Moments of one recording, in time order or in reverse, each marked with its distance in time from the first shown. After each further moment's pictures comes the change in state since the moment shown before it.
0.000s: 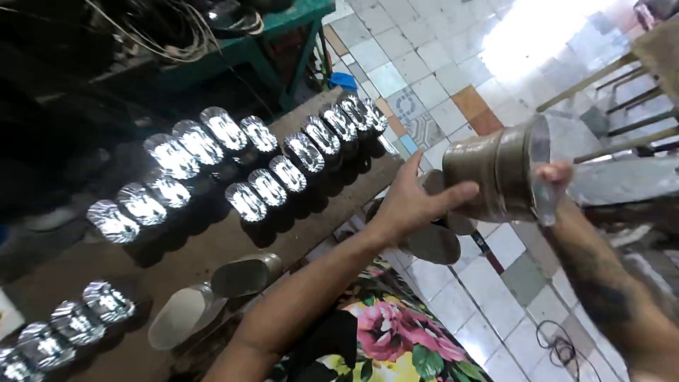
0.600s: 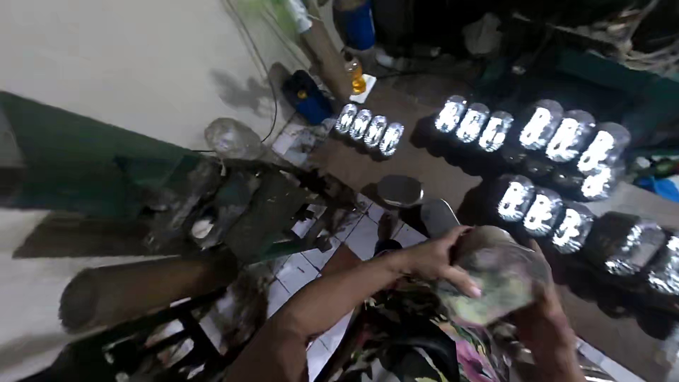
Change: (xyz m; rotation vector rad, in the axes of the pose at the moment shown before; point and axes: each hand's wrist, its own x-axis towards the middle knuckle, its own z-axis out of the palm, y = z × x) left_hand -0.314 -0.126 -0.196 -0.297 0.637 0.006; right_hand 0.072 0.196 0.387 0.031 -0.669 0.398
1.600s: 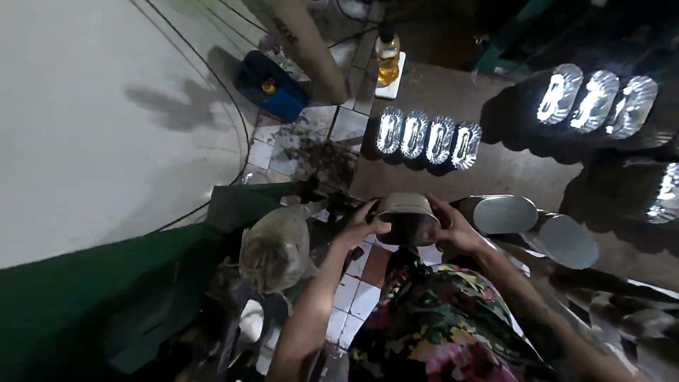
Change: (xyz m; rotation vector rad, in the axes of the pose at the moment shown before) left_hand -0.130 -0.129 -0.460 -0.206 0.336 -0.309; right_hand 0.263 0.207 0.319 -0.261 -0.179 0.469
